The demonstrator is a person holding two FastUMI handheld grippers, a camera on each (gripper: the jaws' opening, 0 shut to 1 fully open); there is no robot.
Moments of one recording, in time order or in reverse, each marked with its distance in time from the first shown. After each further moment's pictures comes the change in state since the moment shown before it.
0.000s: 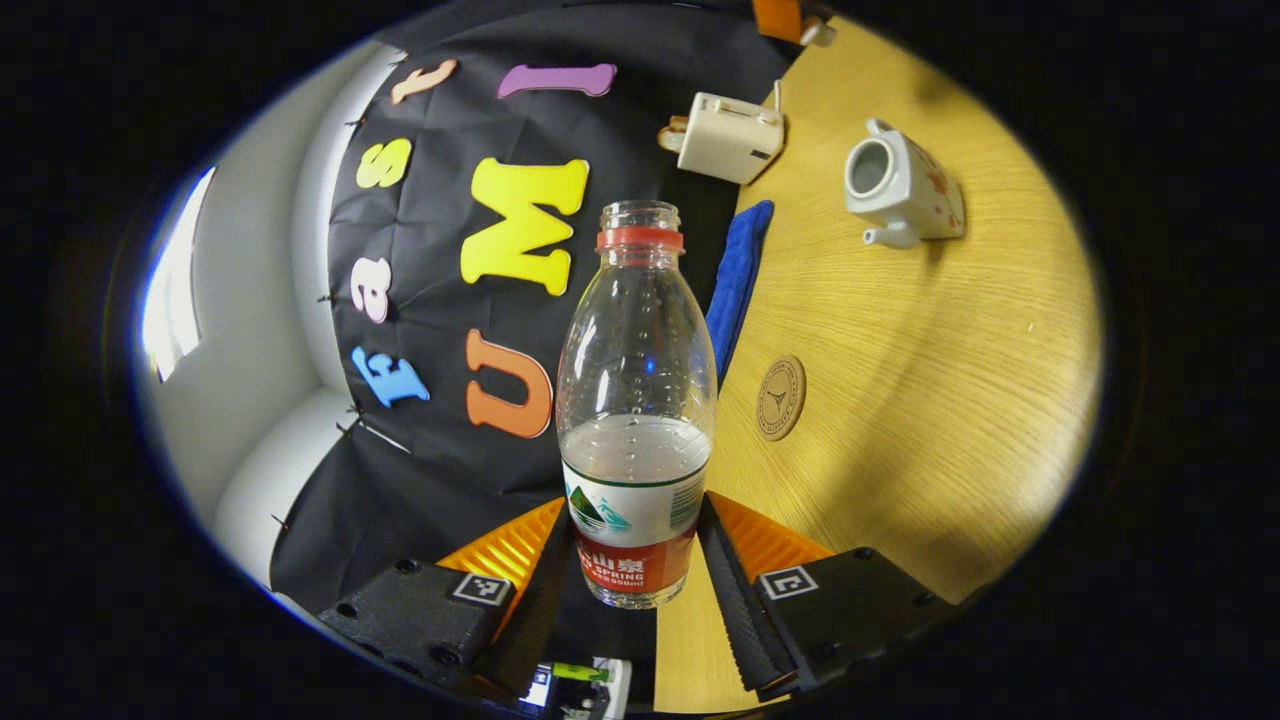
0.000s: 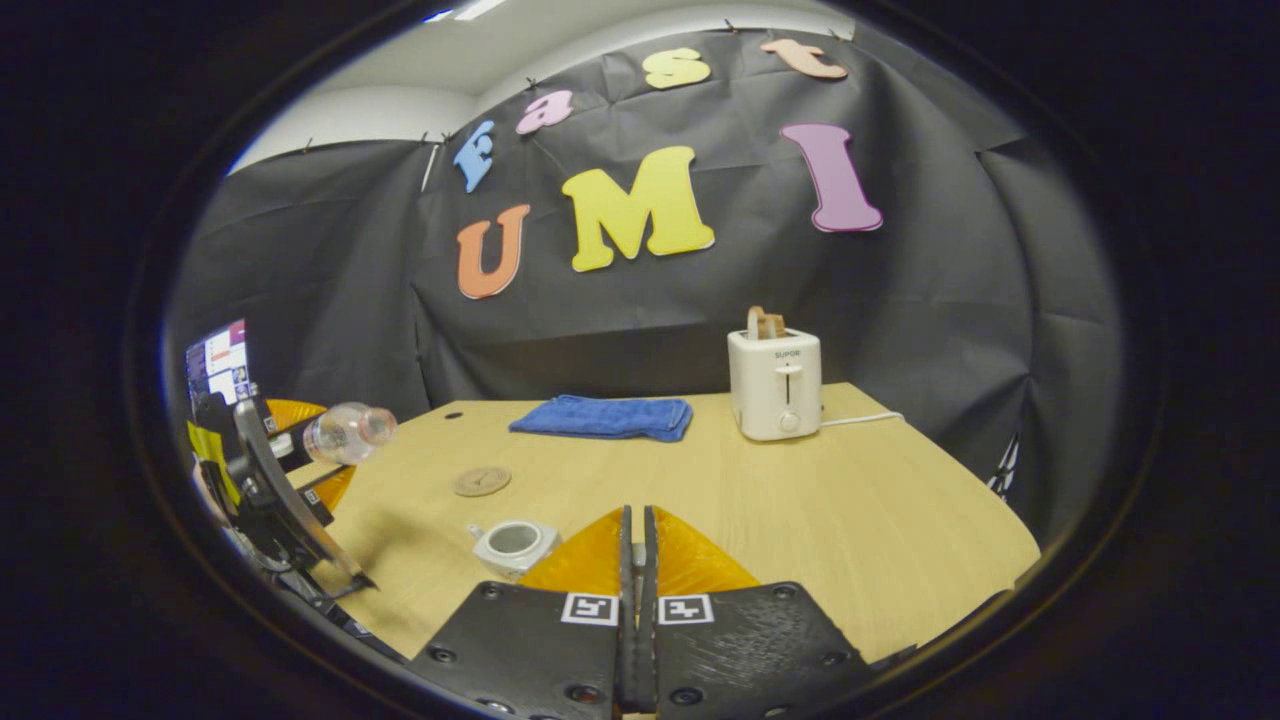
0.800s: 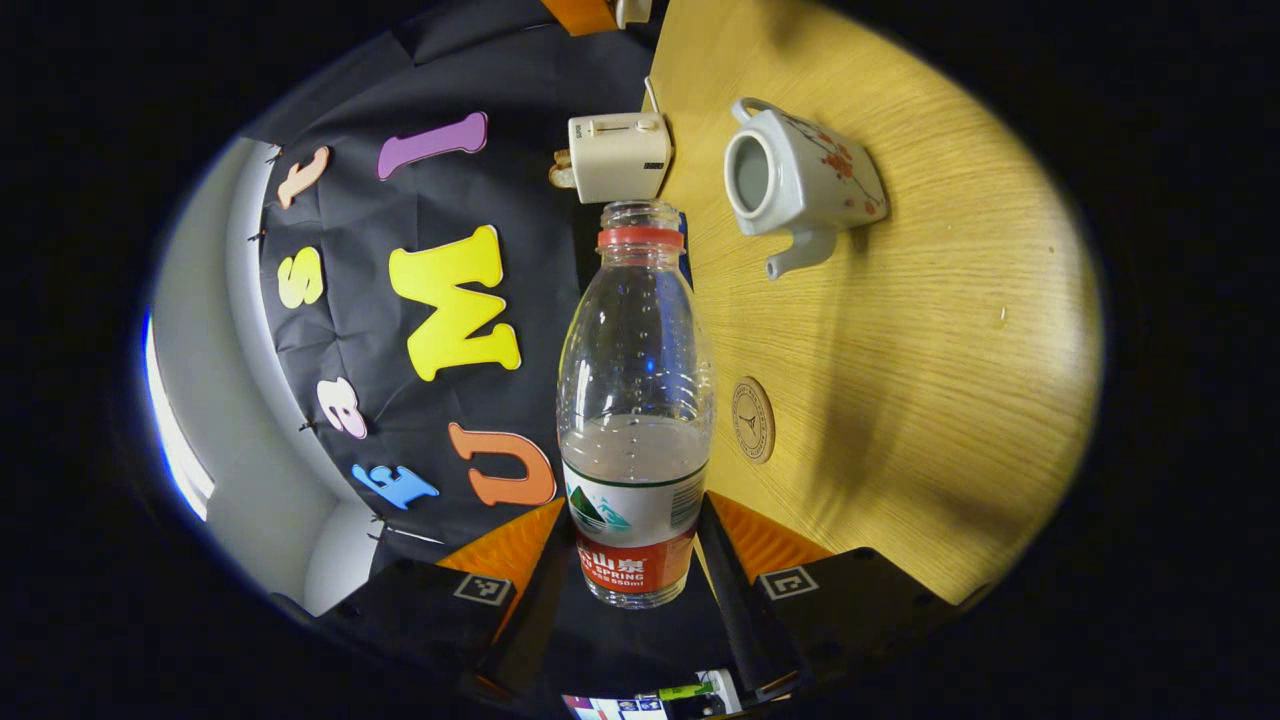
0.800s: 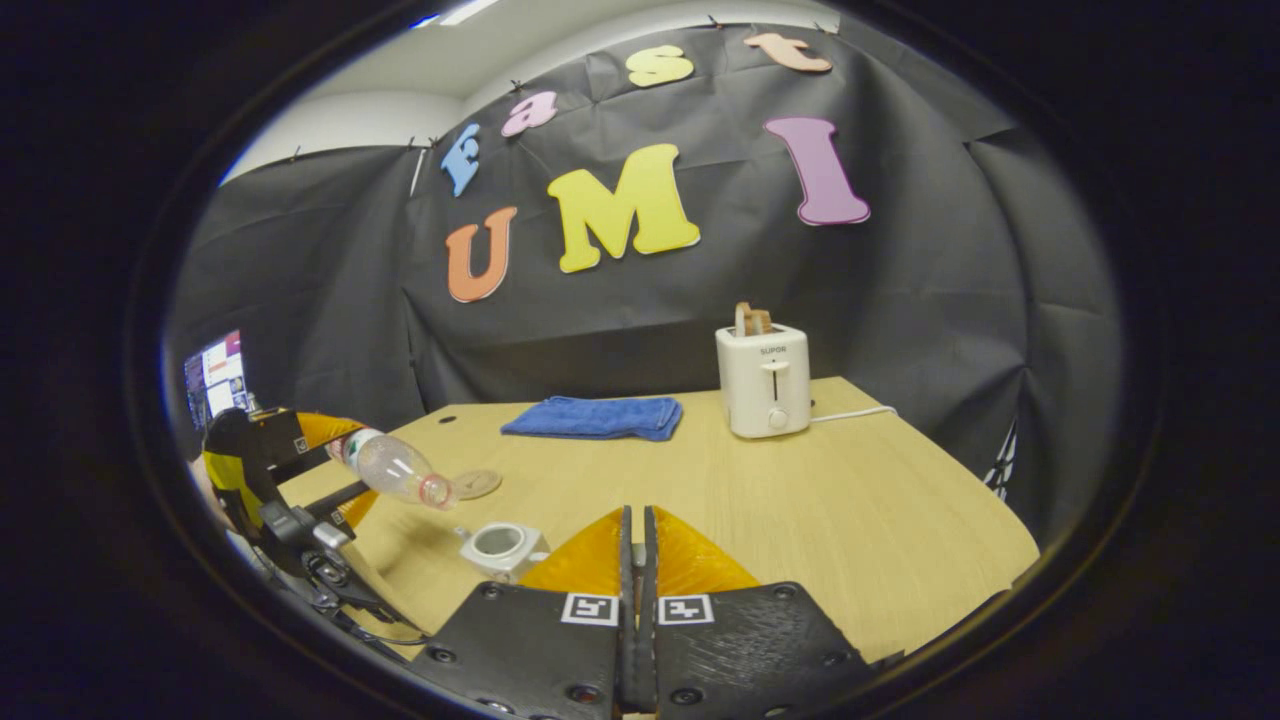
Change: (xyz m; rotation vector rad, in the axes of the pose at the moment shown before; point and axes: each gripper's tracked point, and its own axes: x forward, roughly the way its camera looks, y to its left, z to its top) left arm 0.002 -0.016 0.044 0.311 -0.052 -0.046; right arm 0.002 -0.011 -0.001 0.023 0.016 -0.007
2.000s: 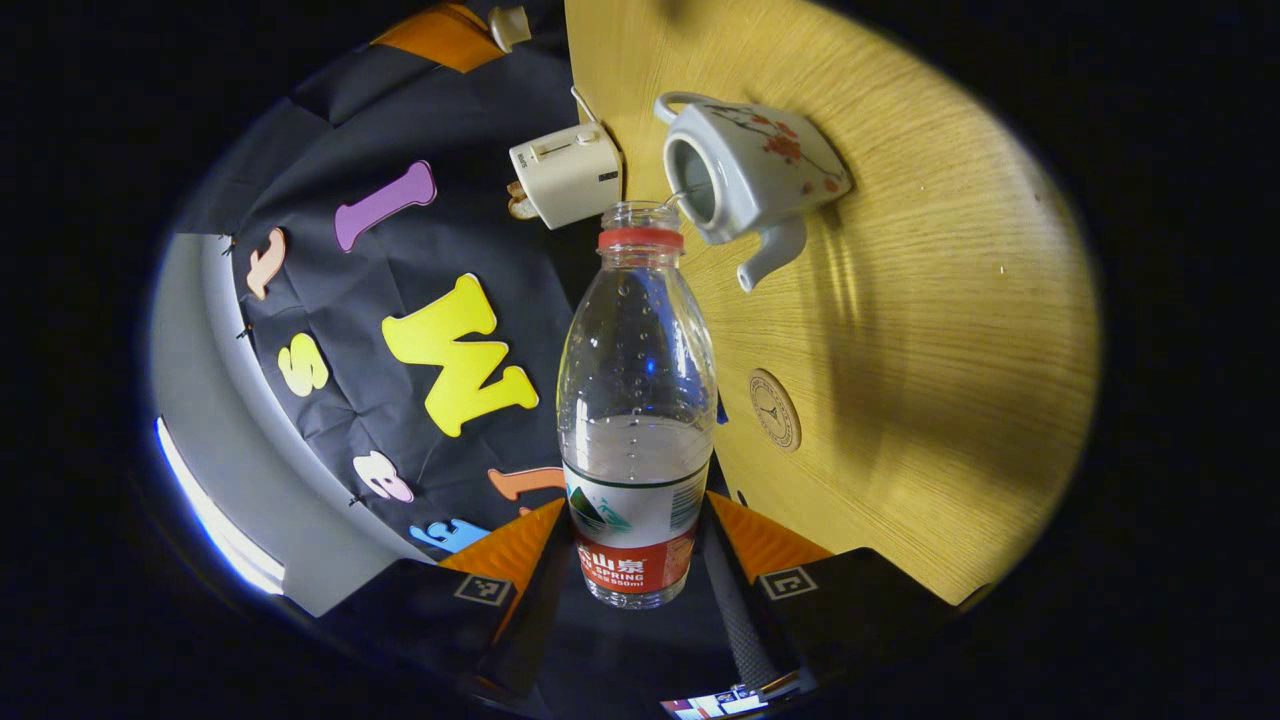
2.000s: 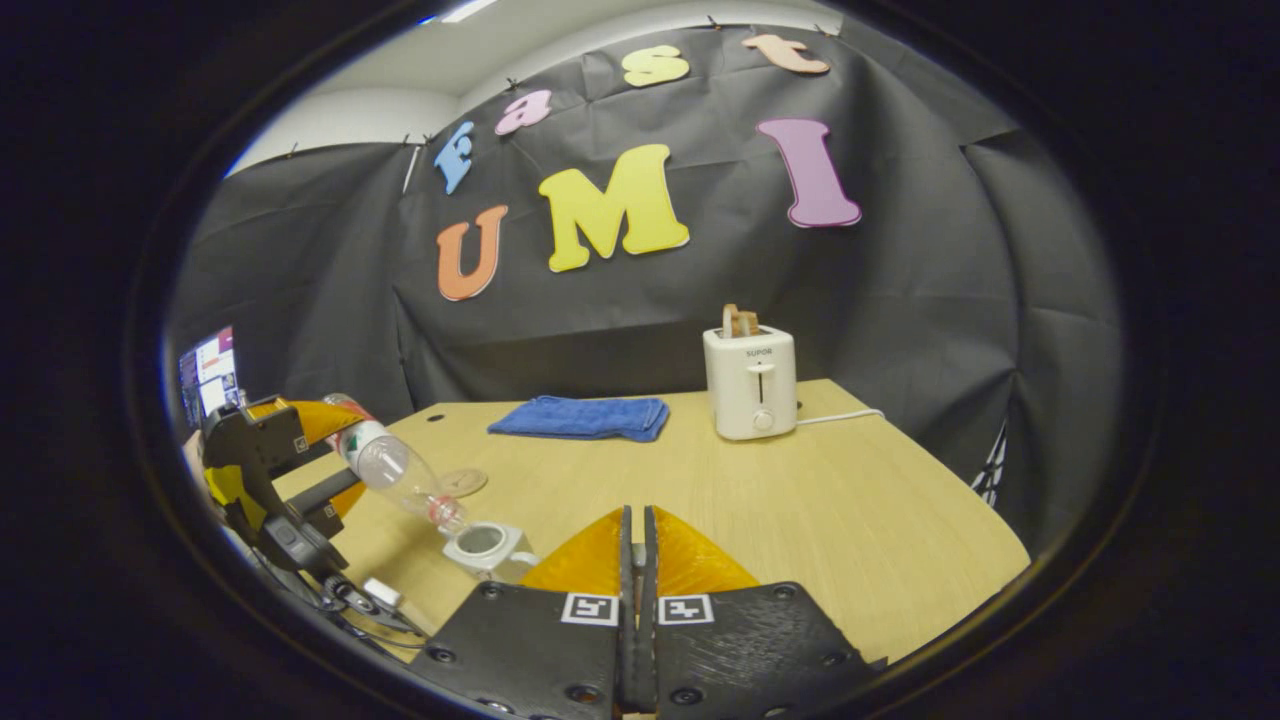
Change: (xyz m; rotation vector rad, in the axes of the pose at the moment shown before) left arm -0.009 0.020 0.026 0.258 -0.008 0.075; right arm -0.001 -0.007 0.001 -0.009 -0.003 -0.033
